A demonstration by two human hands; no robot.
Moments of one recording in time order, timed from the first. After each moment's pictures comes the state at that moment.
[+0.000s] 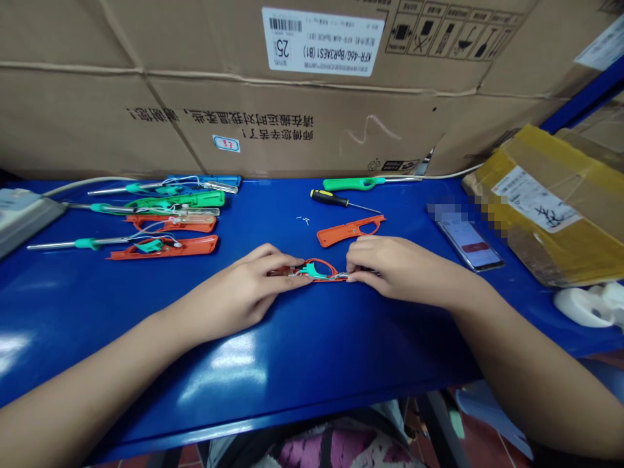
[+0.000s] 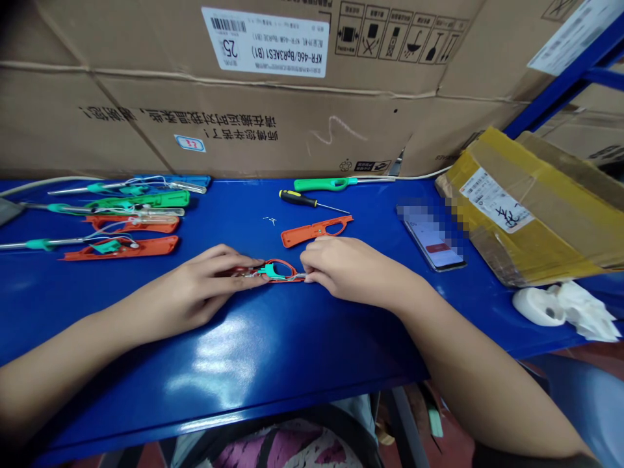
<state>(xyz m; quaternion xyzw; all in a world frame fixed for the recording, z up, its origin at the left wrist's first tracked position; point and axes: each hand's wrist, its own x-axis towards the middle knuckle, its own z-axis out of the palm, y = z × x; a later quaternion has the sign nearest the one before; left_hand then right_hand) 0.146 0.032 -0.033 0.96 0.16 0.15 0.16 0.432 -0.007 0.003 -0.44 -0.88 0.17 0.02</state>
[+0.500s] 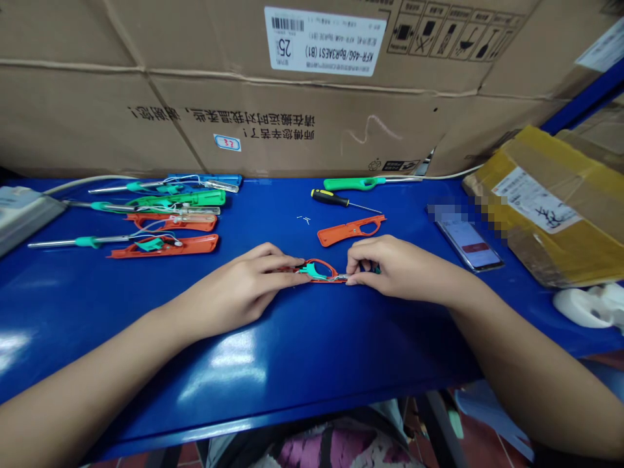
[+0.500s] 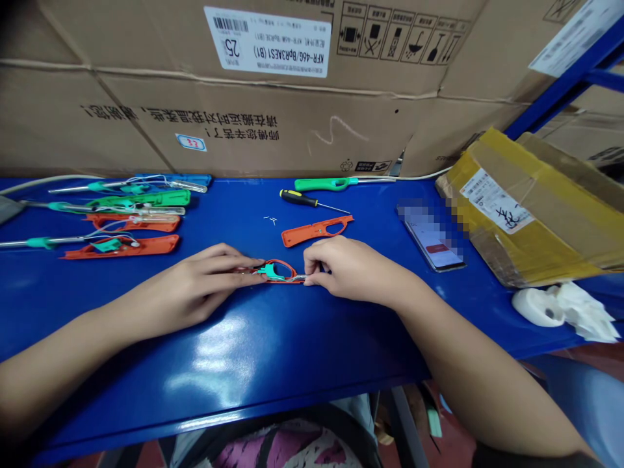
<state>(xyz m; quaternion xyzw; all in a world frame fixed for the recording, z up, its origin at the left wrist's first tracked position) 0.145 0.035 -0.032 0.96 0.15 0.16 0.17 0.429 -0.006 0.003 -0.51 -0.82 0.27 0.04</state>
